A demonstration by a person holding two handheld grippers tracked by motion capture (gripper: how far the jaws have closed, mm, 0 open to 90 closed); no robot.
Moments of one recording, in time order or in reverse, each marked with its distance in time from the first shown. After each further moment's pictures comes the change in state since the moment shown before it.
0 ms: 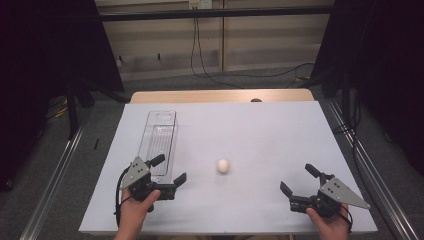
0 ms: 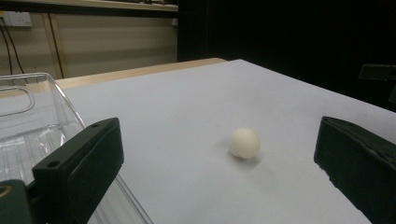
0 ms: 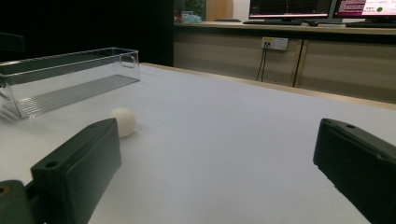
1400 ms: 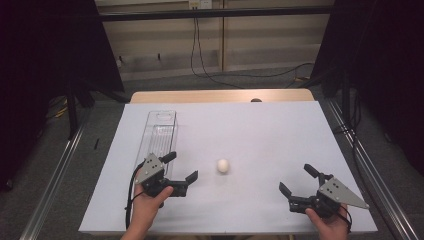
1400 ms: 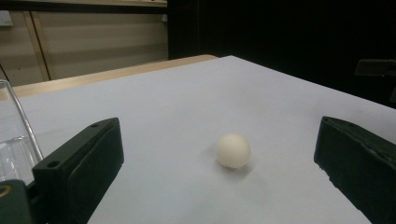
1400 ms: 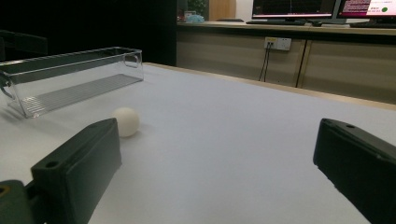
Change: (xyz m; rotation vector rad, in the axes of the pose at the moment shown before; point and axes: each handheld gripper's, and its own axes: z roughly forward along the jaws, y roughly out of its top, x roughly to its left) left arm -0.012 0.003 0.028 0.030 -0.028 0.022; right arm 0.002 0.000 0.001 0.002 0.007 -0.002
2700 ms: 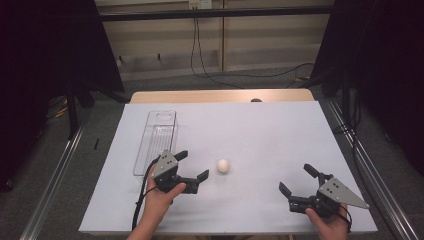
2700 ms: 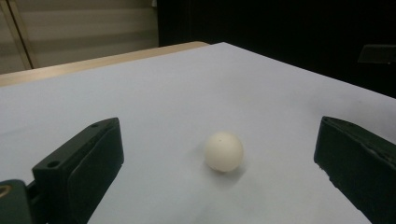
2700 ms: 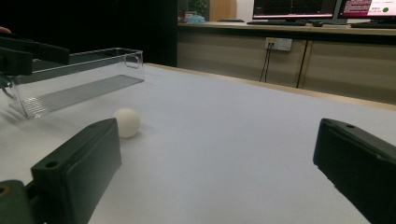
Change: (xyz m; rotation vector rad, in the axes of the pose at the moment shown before) left arm -0.008 -0.001 0.030 0.047 -0.029 -0.004; right arm 0.000 0.000 0.000 -0.003 0.005 0.001
